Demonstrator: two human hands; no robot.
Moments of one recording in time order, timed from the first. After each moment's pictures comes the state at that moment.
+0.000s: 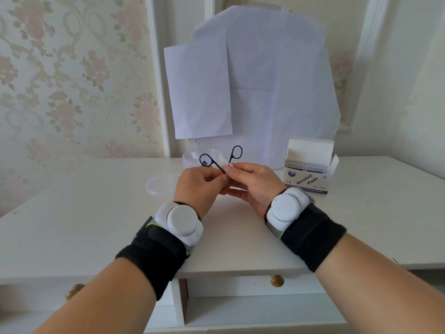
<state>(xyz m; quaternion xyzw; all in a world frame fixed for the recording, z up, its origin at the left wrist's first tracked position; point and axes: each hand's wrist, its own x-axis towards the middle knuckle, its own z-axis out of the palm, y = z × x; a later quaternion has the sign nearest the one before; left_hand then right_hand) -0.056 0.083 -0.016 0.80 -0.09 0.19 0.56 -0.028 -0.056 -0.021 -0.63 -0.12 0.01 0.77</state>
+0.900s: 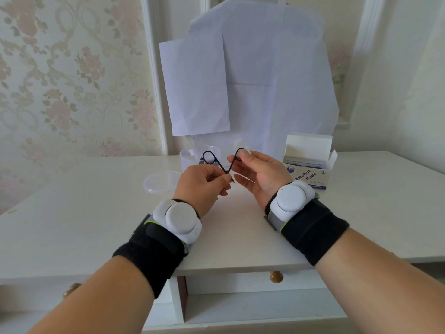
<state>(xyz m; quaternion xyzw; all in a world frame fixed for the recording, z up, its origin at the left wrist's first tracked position) -0.057 0.082 -0.016 0.82 -0.11 0.16 0.53 -0.030 -0.065 -0.012 -0.55 -0.07 -0.03 0.83</state>
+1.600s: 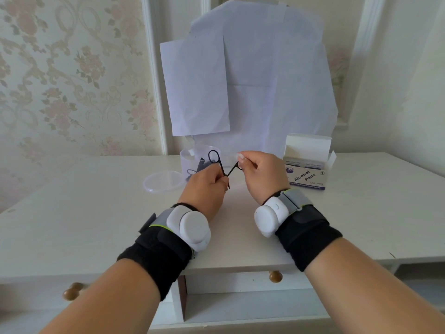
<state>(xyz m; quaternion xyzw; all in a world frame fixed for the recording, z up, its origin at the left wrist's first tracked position) -0.053 0.075 -0.019 0.88 -0.09 0.16 0.44 -0.021 -0.068 -0.018 -0.85 -0.13 -0.34 0.38</state>
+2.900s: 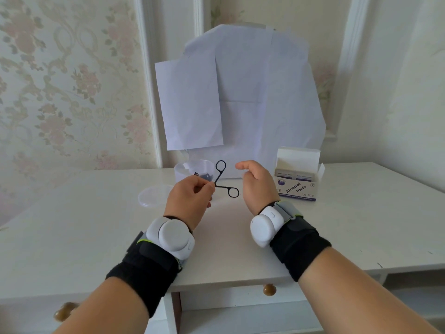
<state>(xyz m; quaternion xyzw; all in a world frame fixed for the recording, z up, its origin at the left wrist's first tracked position) -0.051 0.084 -0.018 0.80 -0.04 0.19 0.56 -0.026 -0.065 -0.011 -0.82 -0.05 -0.25 0.52</state>
